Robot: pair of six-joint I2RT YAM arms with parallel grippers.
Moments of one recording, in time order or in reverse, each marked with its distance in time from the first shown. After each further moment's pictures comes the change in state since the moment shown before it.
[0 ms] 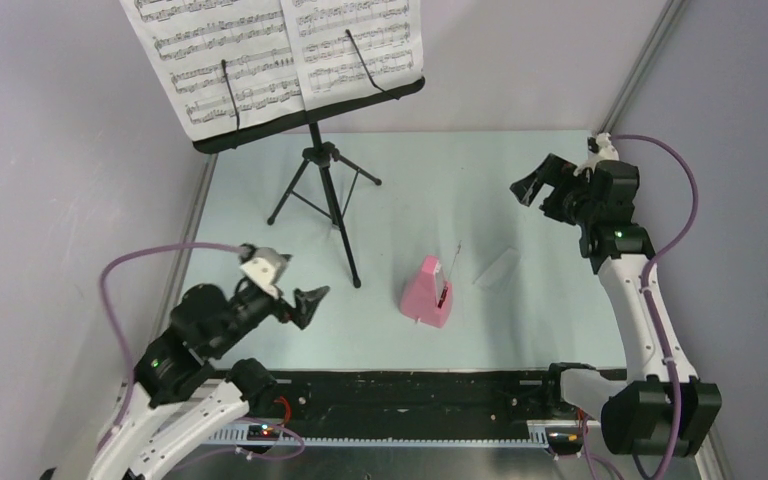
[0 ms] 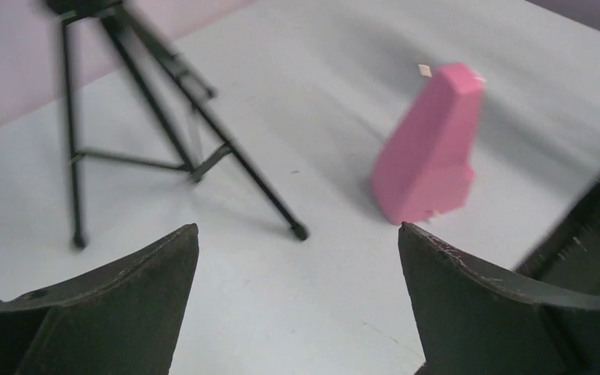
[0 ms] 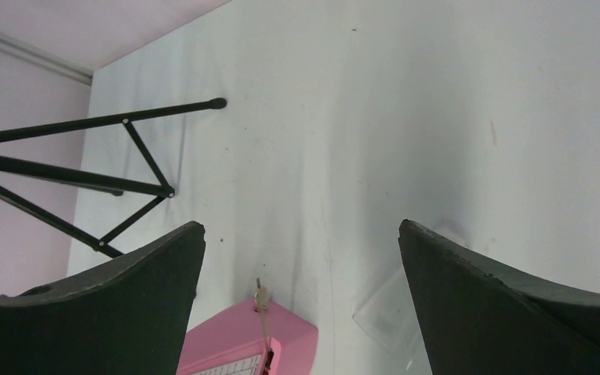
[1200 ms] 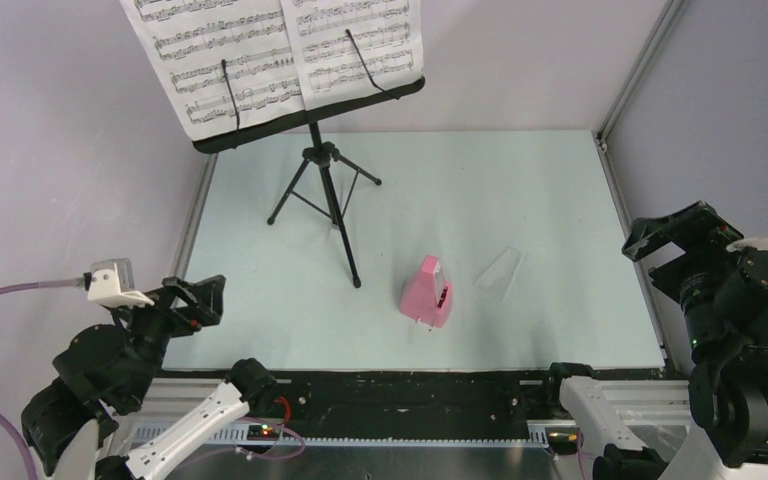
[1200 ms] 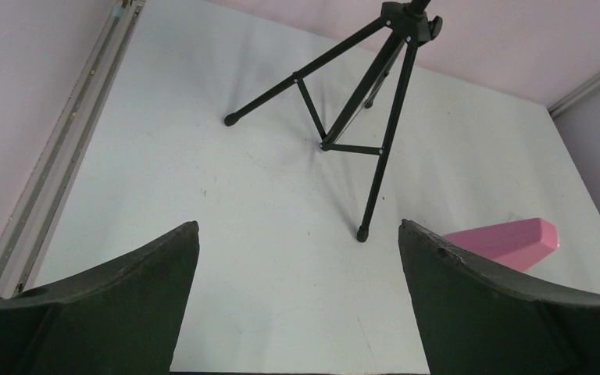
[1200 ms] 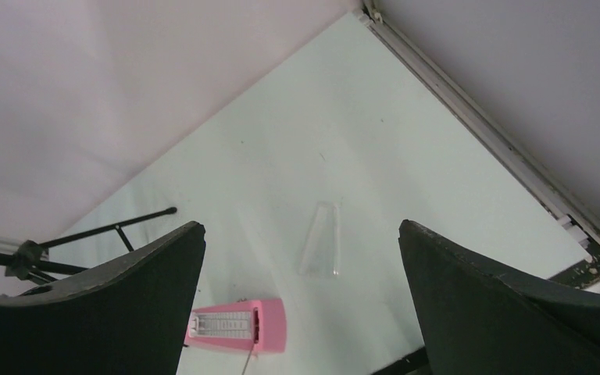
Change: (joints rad) left arm 0.000 -0.089 0.509 -0.640 -0.710 -0.559; right arm -0.040 -0.284 0.935 -1.061 0.570 0.046
